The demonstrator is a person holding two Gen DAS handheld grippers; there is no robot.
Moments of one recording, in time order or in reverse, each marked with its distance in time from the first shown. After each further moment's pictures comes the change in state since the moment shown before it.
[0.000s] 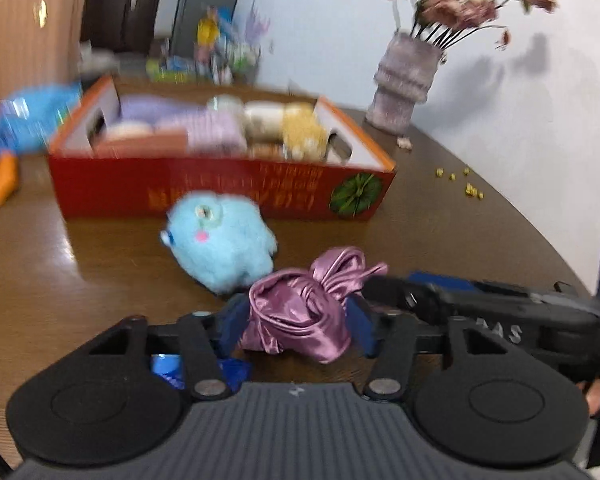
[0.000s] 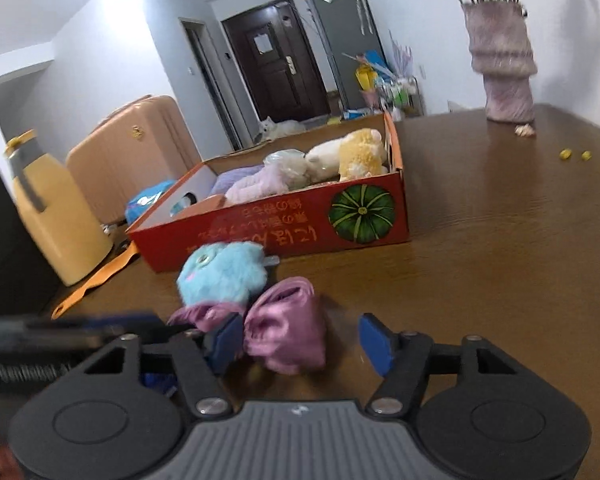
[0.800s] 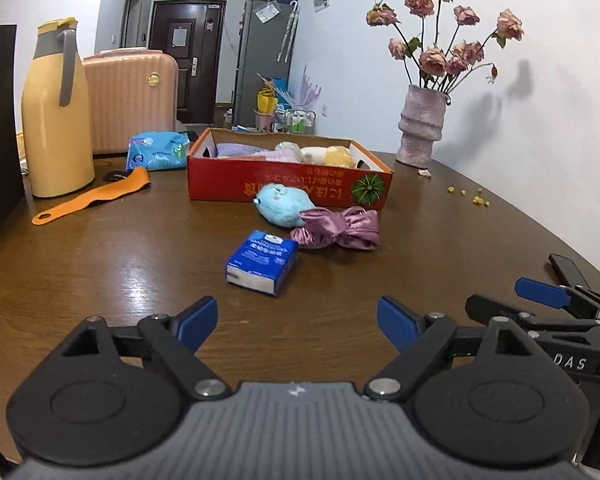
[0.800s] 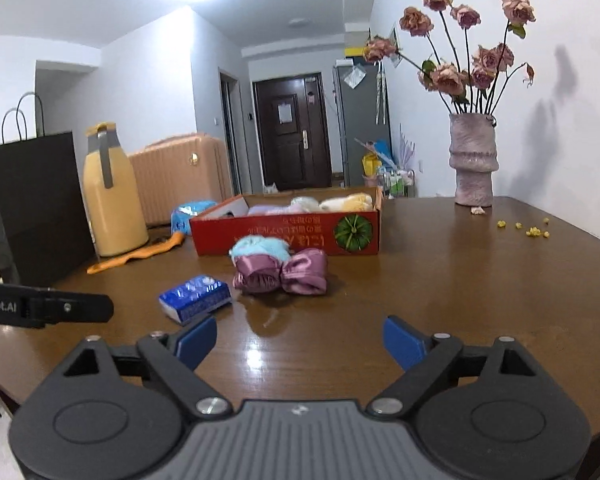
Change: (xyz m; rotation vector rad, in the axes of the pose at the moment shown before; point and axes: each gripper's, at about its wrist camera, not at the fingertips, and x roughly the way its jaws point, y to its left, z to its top) left arm -0.172 -0.054 -0.144 0.039 -0.251 0.236; right arm -0.180 0.037 -0.139 -0.222 -0.243 -0.075
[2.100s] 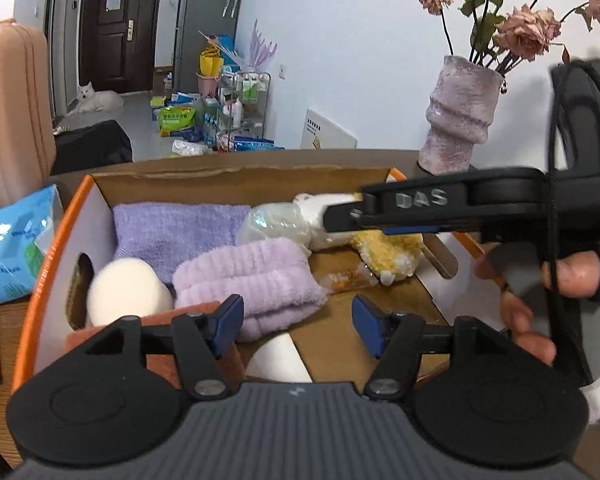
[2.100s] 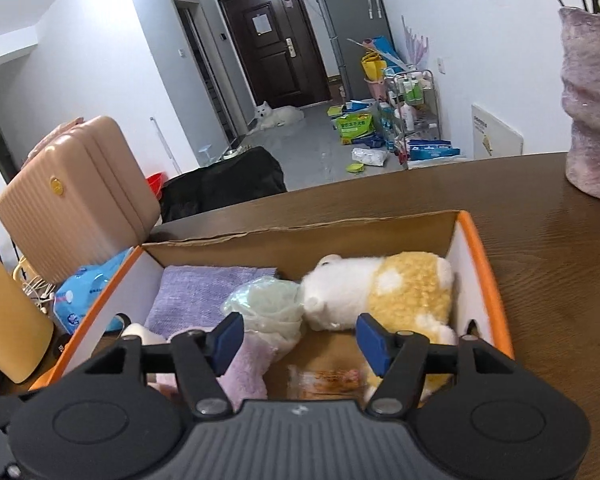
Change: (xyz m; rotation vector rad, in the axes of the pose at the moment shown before) left arm 0.339 0.046 0.199 0.072 0.139 -0.156; right arm 0.412 -0.067 0.215 0.184 0.285 0.057
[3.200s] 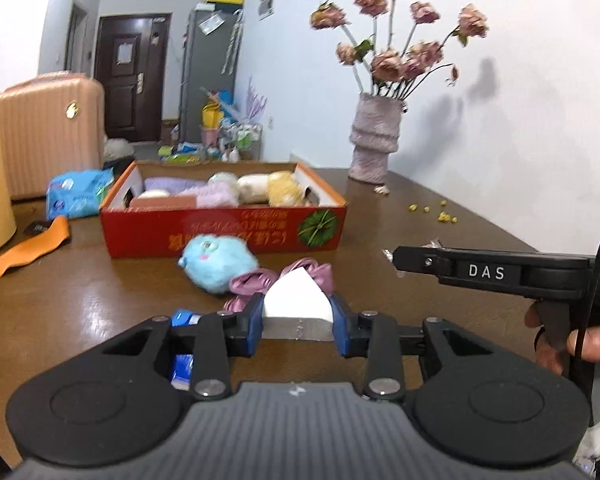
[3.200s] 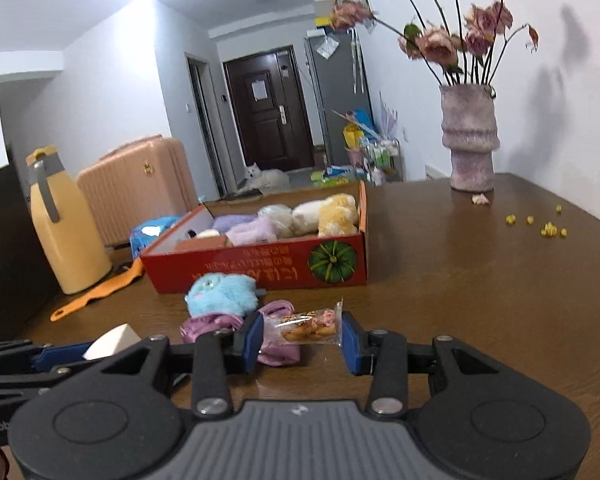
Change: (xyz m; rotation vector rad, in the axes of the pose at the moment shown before) left arm -0.225 -0.118 -0.167 0.037 -0.176 0.008; right arm -0.268 0.013 -0.215 -0.064 -0.242 -0.059
